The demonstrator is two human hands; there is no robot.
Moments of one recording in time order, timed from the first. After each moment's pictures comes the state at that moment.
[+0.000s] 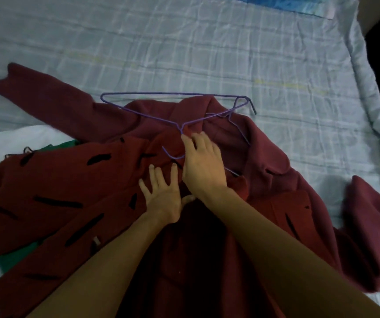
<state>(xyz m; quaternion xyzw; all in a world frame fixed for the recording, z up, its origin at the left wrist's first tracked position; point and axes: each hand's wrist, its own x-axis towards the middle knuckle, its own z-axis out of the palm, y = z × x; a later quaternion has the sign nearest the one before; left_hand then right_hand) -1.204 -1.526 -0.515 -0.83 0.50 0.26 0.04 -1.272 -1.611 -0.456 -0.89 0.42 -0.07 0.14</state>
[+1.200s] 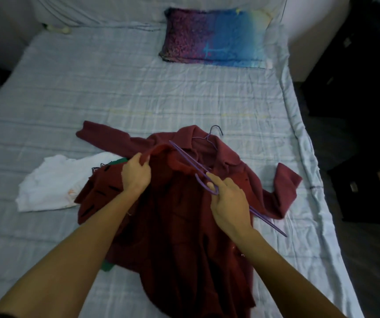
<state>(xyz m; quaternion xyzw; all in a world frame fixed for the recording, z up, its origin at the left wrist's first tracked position) -1.192 -1.425 -0.236 -0.87 0.33 0.17 -0.31 -1.432 -1.437 -0.209 -0.81 0.50 -0.23 0.21</state>
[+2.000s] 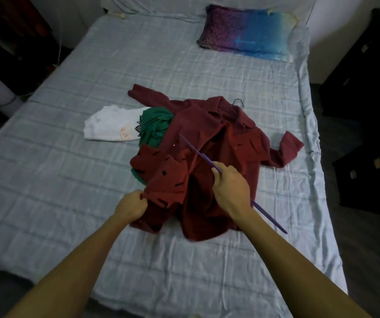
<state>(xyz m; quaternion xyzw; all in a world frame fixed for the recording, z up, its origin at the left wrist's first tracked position) -1.265 -1.034 -0.227 -0.88 0.32 0.32 -0.11 -1.489 -1.179 -0.148 -0.83 0.48 -0.19 0.21</state>
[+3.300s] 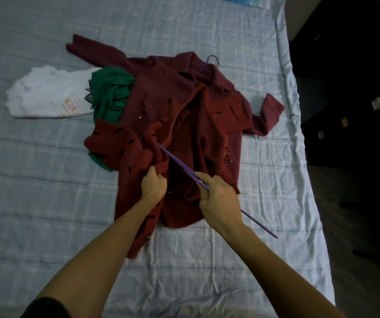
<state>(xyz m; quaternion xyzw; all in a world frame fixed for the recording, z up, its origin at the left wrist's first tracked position) -1.334 -1.141 -0.346 -0.85 0.26 0.34 -0.30 -1.503 -1.151 -0.224 -0.81 0.52 -0.14 0.25</state>
